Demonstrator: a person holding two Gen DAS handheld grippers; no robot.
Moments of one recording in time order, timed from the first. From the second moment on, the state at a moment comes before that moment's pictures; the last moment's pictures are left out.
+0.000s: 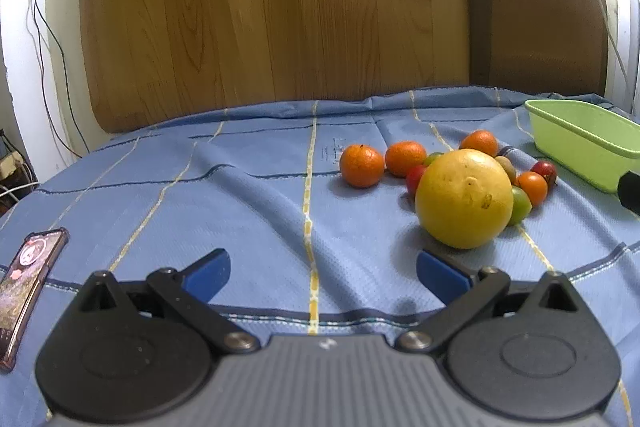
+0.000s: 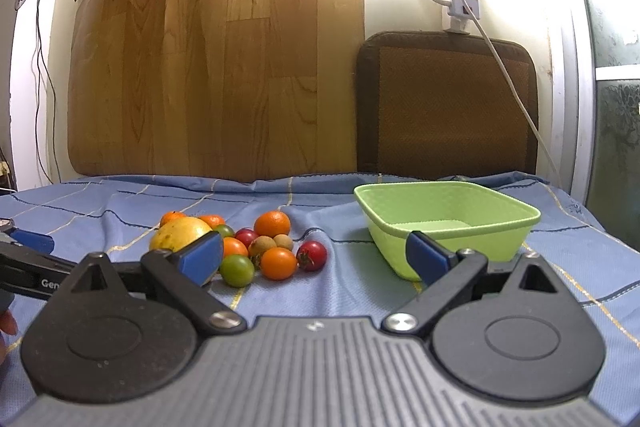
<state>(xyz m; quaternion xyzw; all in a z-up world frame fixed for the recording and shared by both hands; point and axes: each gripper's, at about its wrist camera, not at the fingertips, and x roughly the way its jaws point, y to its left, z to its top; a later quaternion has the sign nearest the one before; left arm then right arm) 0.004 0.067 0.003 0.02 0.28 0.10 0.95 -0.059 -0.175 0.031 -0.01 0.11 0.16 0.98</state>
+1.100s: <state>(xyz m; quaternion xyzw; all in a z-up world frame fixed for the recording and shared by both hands) 0.008 0.057 0.007 0.00 0.34 0.07 0.94 -0.063 -0.175 0.027 0.03 0.17 0.20 0.96</state>
